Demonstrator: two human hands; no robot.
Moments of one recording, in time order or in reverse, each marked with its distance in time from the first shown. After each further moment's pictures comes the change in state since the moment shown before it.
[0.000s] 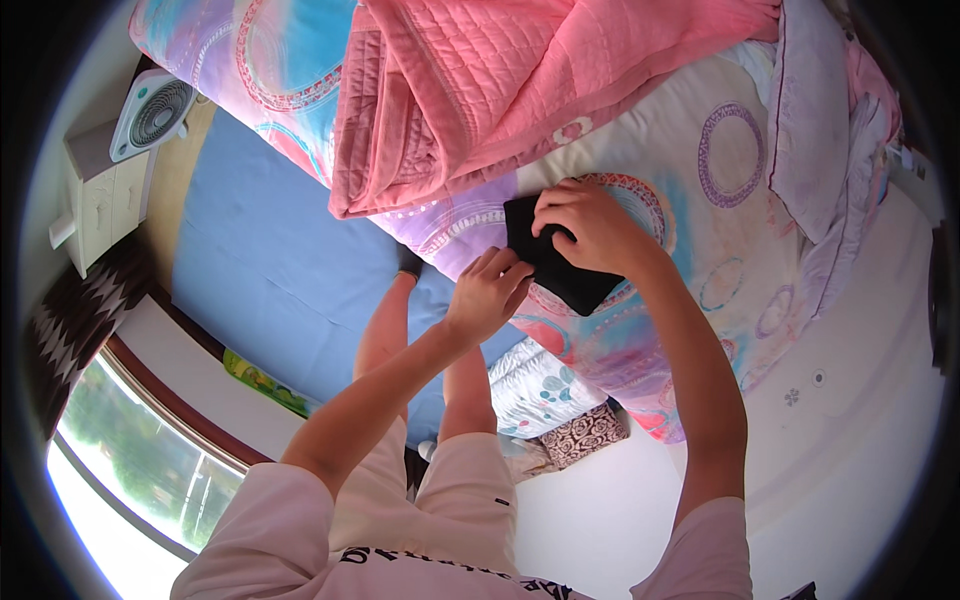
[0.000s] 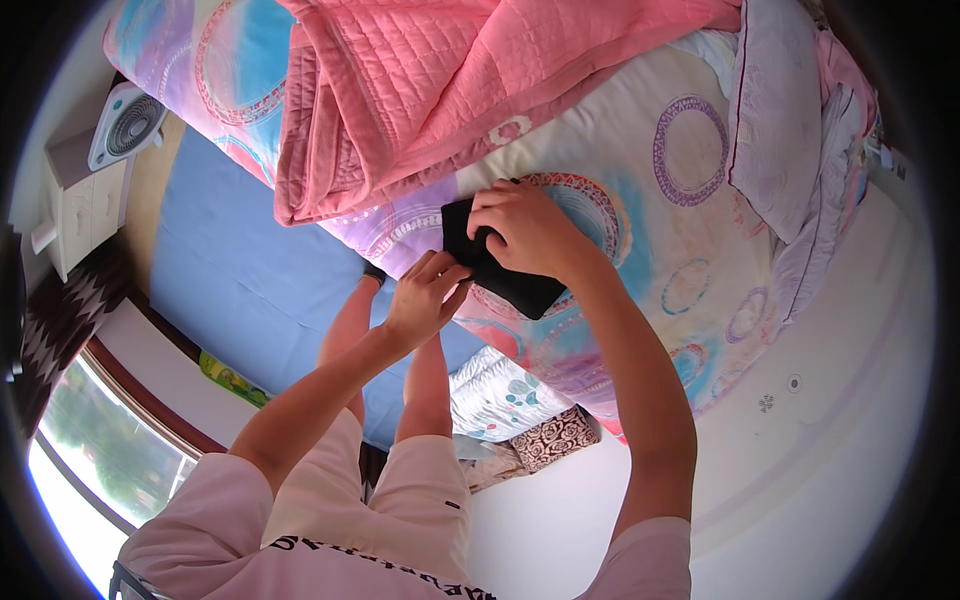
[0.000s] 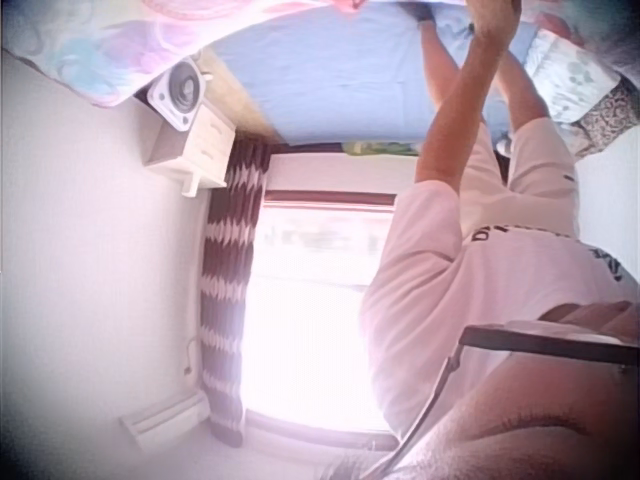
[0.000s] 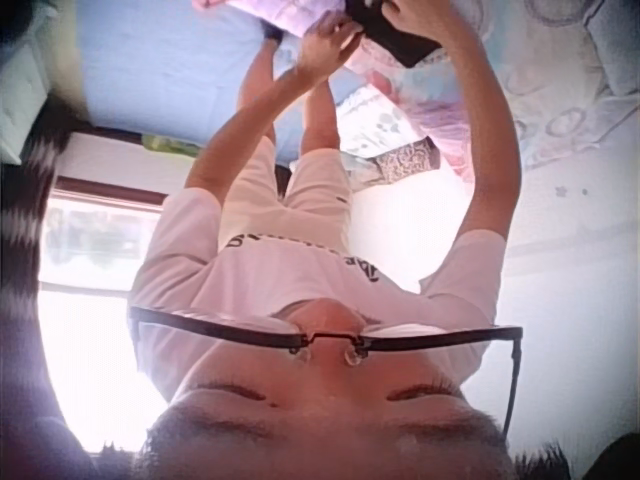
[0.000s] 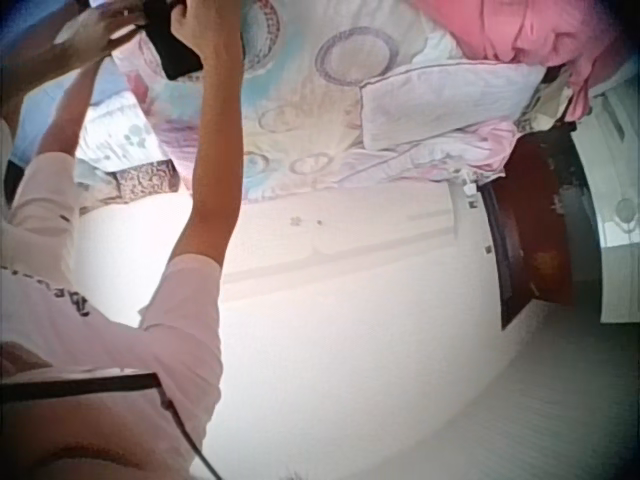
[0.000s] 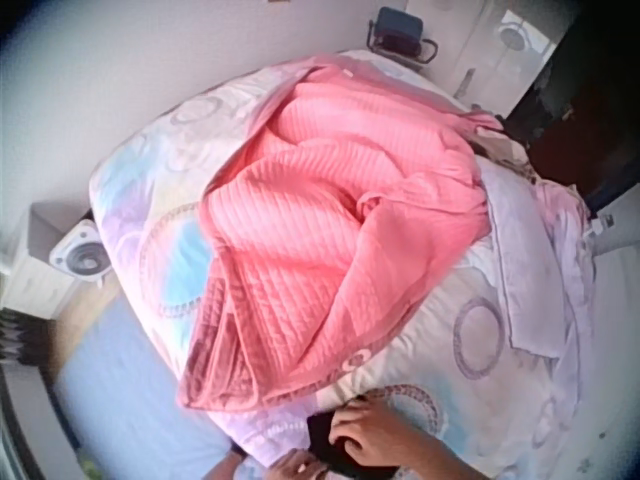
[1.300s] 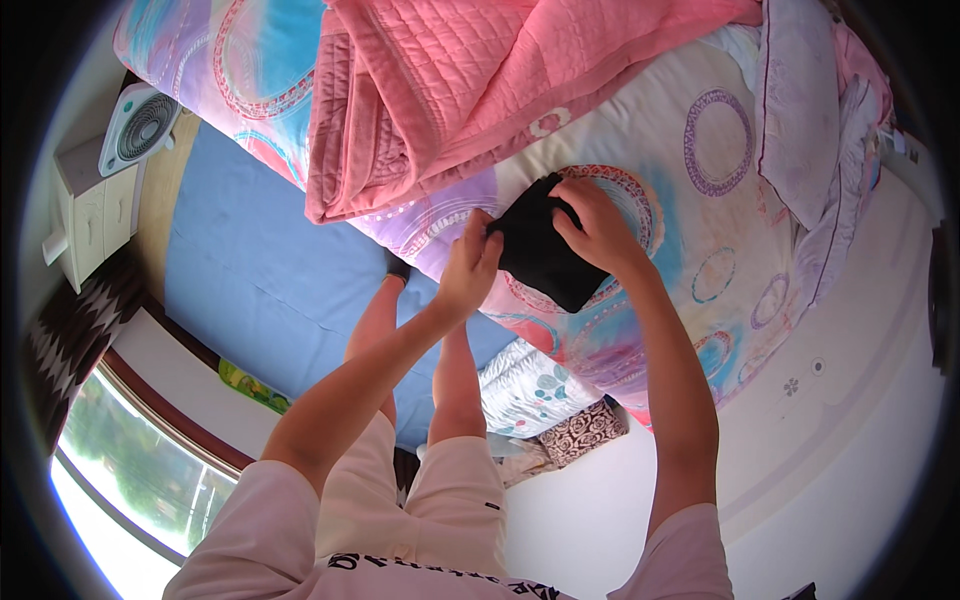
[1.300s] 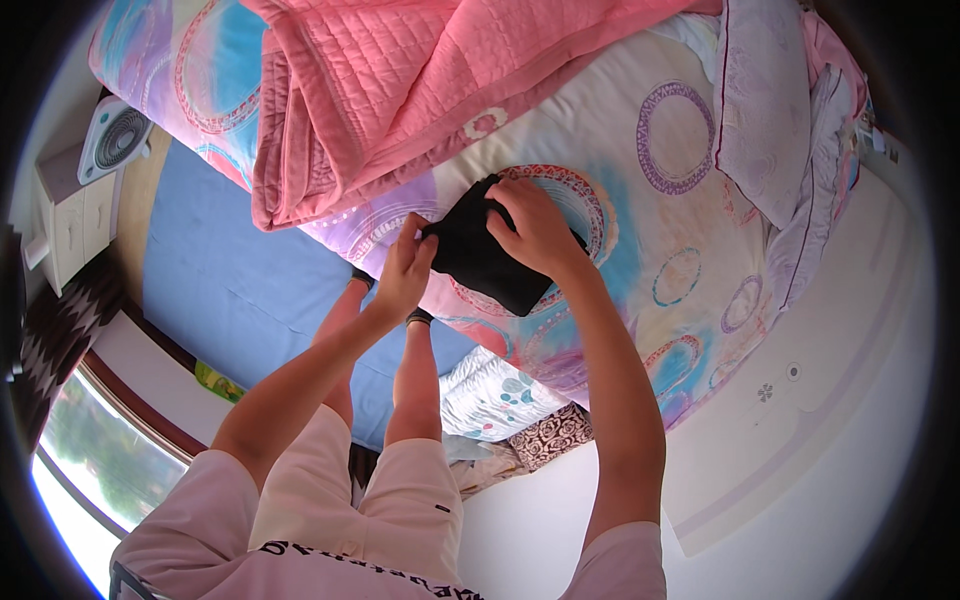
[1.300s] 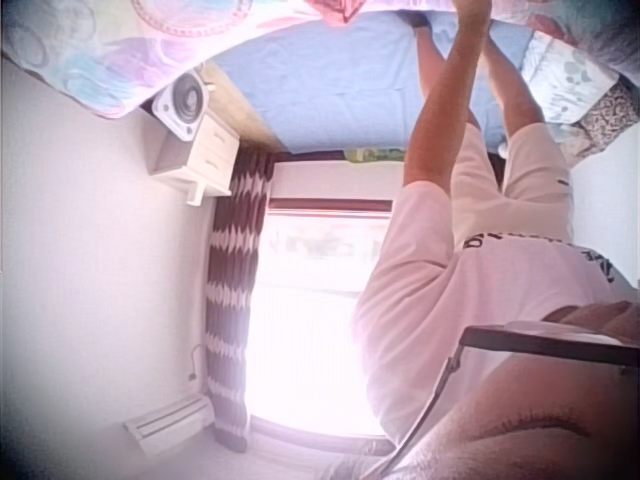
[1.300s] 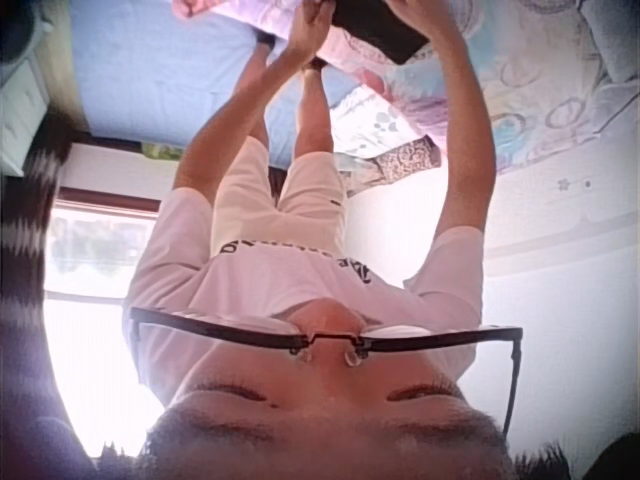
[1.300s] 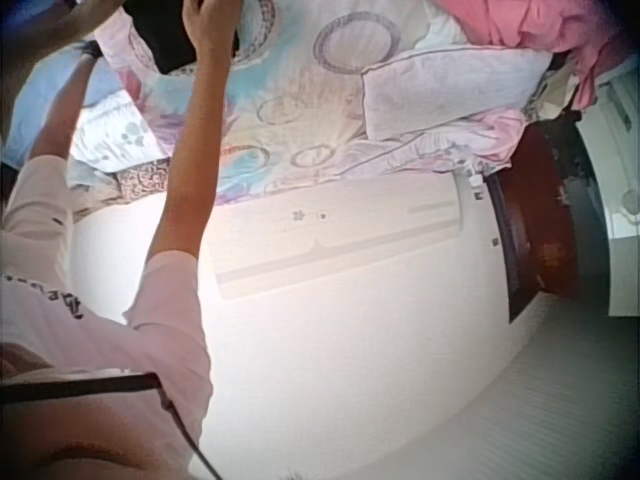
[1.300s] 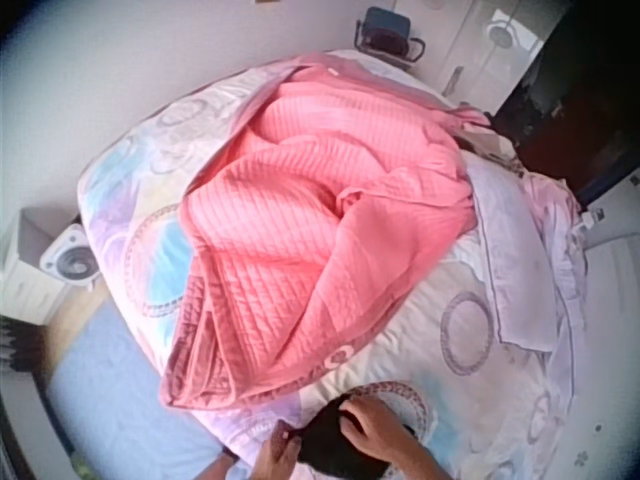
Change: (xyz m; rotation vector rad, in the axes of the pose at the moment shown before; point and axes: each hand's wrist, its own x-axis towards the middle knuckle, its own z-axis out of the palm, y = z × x) left_hand 0.031 -0.009 0.010 -0.548 0.057 -0.512; right_hand -0.035 0.031 0.024 0.077 0.260 0.192
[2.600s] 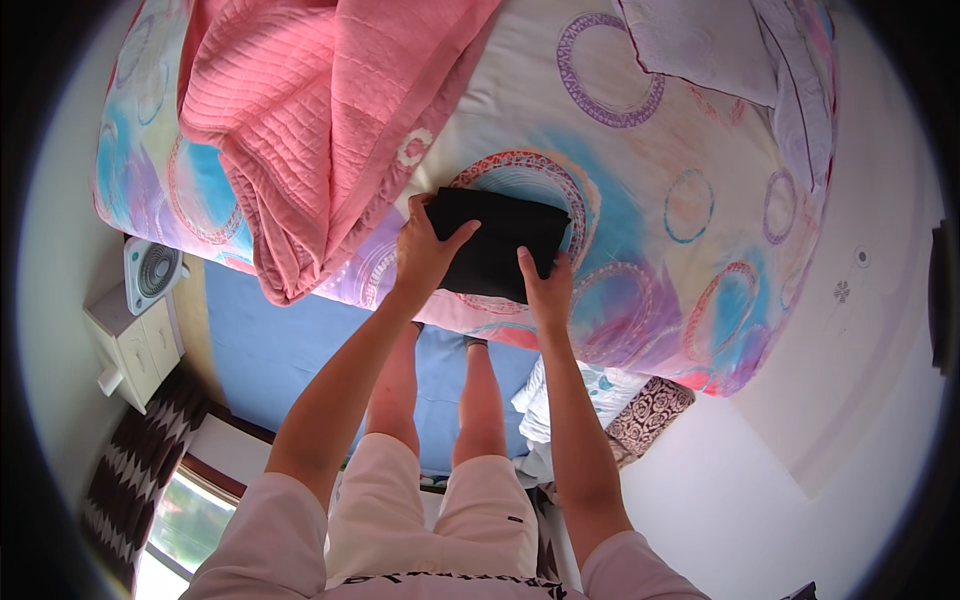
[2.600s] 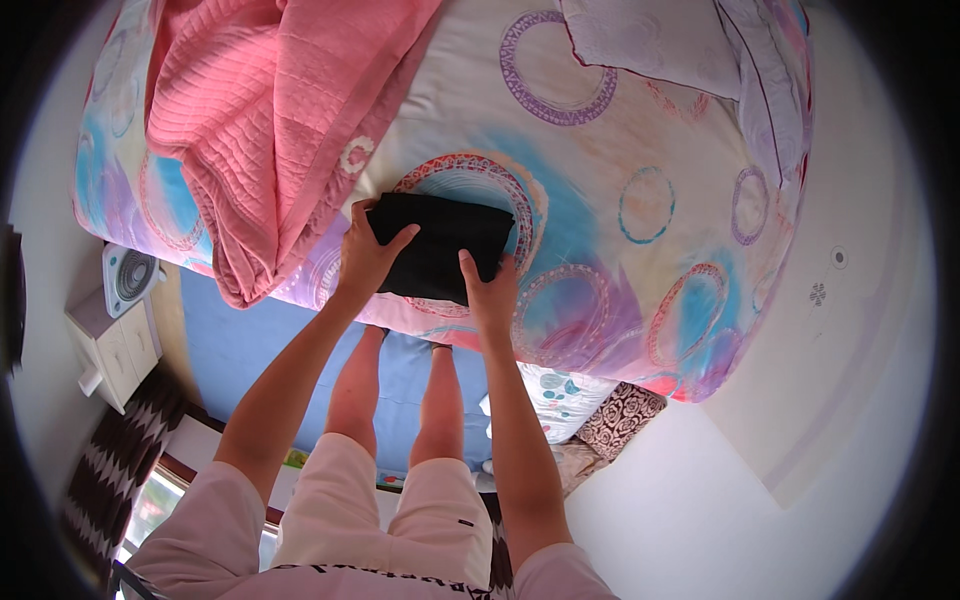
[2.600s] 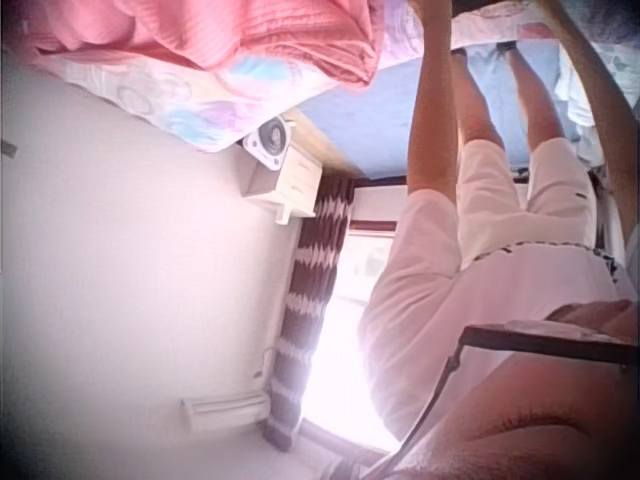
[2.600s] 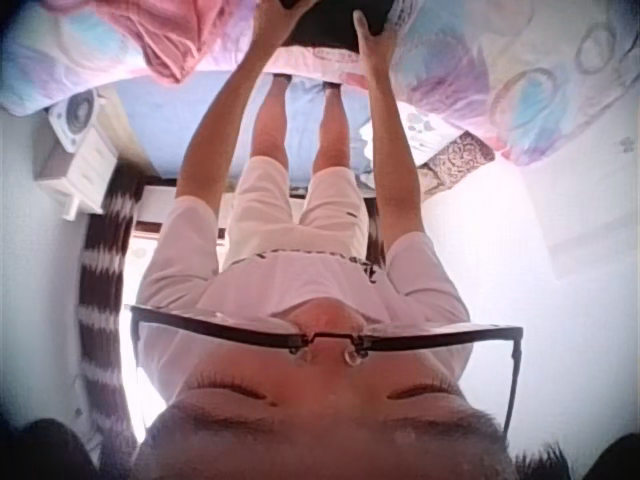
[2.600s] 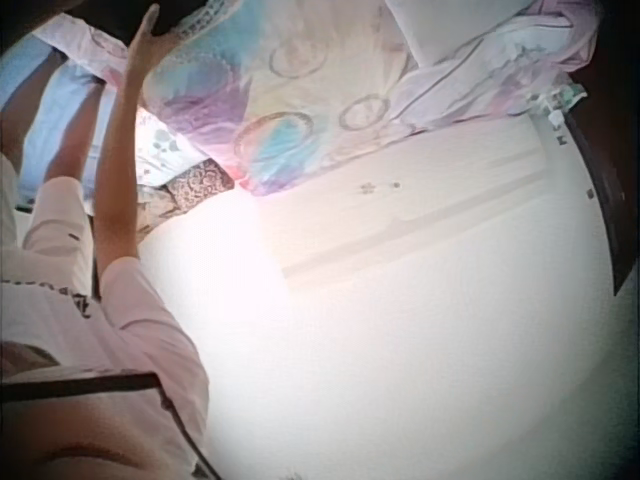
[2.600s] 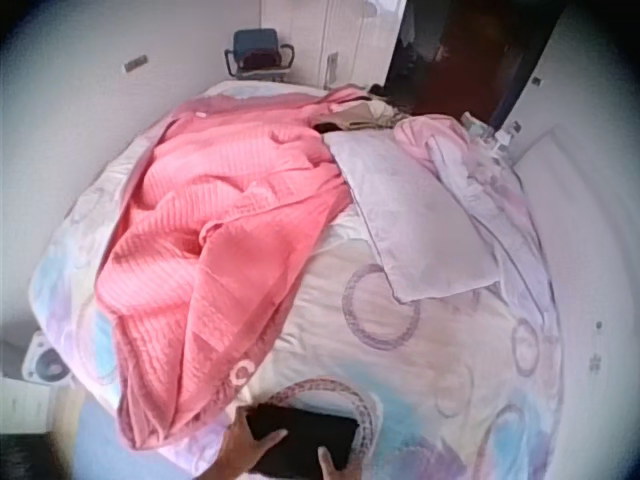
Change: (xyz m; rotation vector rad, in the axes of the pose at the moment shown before) left_hand 0.060 0.038 0.054 0.677 -0.051 0.211; right_hand -0.121 0.017 0.129 0.638 1.052 0.876
